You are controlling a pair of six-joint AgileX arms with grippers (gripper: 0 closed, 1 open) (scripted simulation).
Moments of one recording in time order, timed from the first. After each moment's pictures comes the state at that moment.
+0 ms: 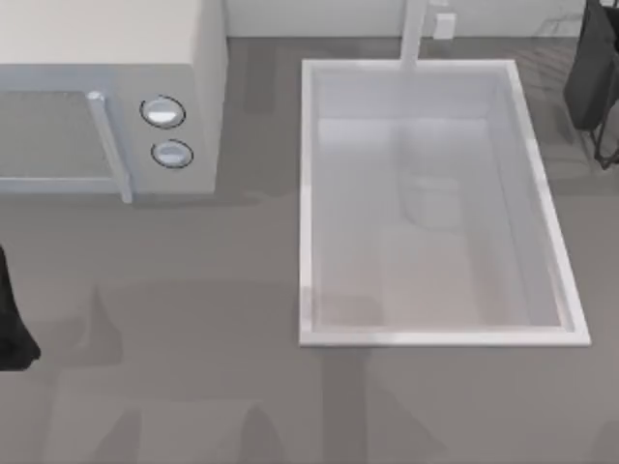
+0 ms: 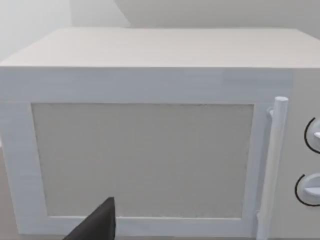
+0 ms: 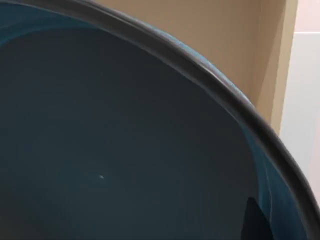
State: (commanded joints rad) left arm 0.00 0.00 0.00 0.00 0.00 0.00; right arm -0.61 1.06 1.15 -0.08 -0.60 0.02
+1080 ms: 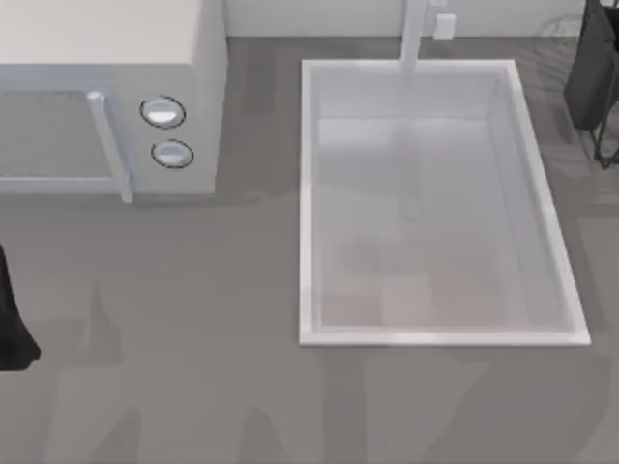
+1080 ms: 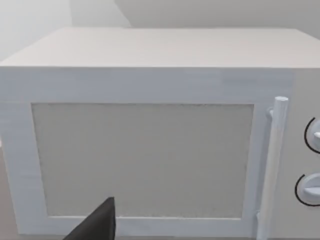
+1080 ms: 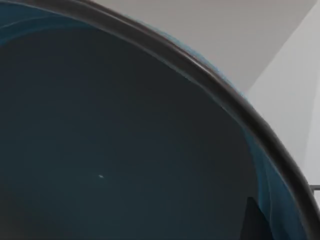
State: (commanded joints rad) left arm 0.00 0.00 0.00 0.00 0.00 0.00; right arm -0.31 1.80 0.98 0.82 -0.28 0.02
